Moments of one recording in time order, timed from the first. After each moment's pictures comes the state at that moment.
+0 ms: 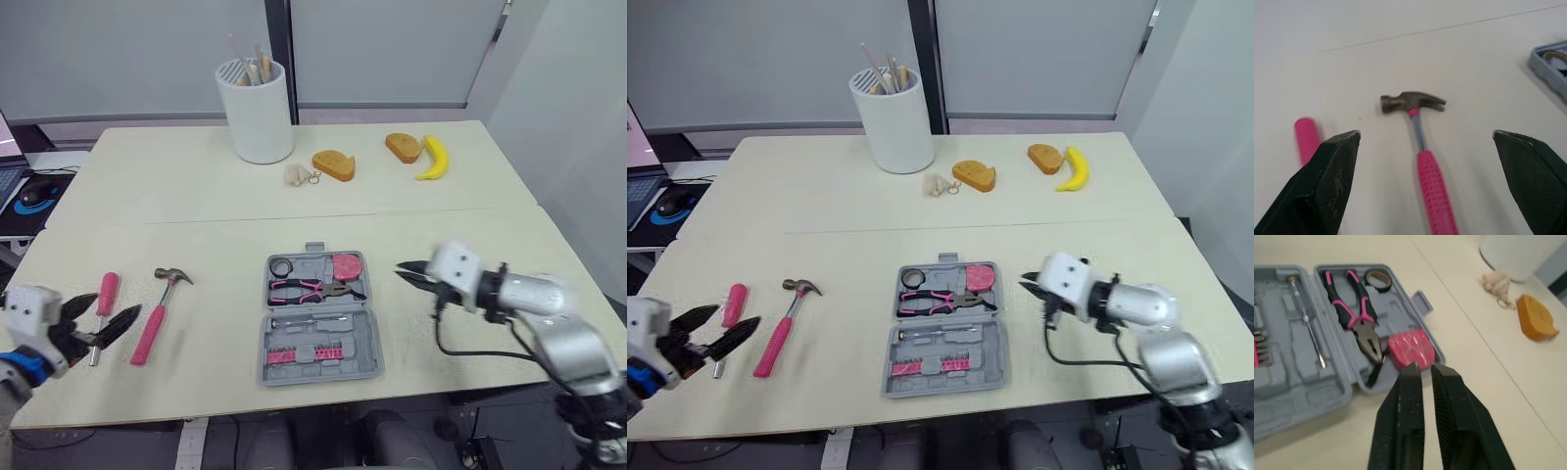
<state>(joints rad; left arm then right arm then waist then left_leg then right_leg) 0.23 0.81 0.66 0.24 -0.49 0.28 -0.87 -0.16 -0.70 -0.02 -0.42 0.09 0.43 0.97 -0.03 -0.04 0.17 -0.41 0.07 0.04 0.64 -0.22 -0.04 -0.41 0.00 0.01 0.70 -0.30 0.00</state>
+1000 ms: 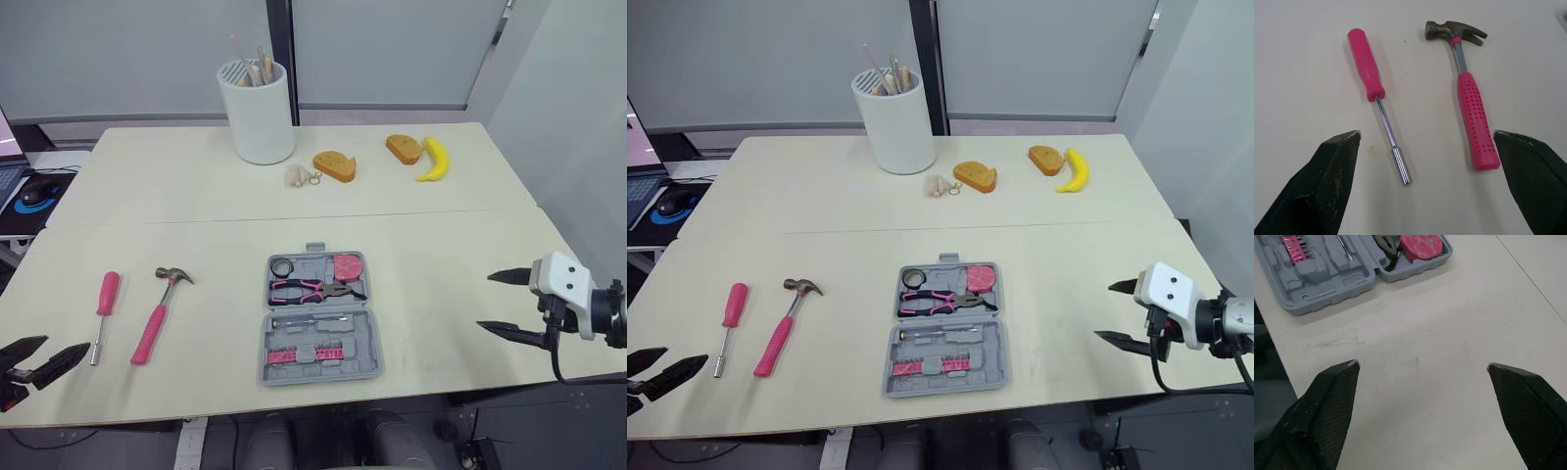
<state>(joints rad) 0.30 0.92 0.73 0.35 -0.48 0.34 -1.06 0.05 -1.02 -0.29 -0.35 0.30 0.41 1.18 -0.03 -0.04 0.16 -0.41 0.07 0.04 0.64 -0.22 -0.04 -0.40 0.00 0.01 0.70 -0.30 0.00</state>
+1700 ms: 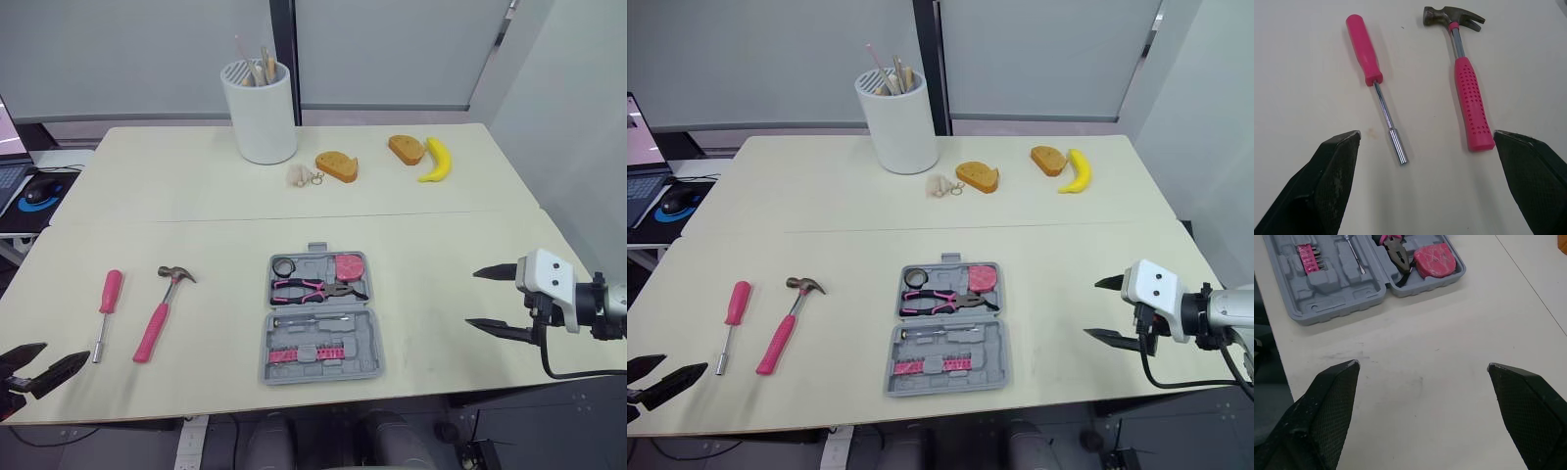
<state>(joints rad) 0.38 0.89 0.75 0.25 -0.49 0.37 -1.03 -0.03 -1.02 -0.20 -0.34 0.31 0.39 1.18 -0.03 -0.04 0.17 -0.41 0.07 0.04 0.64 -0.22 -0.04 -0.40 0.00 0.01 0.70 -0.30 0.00</state>
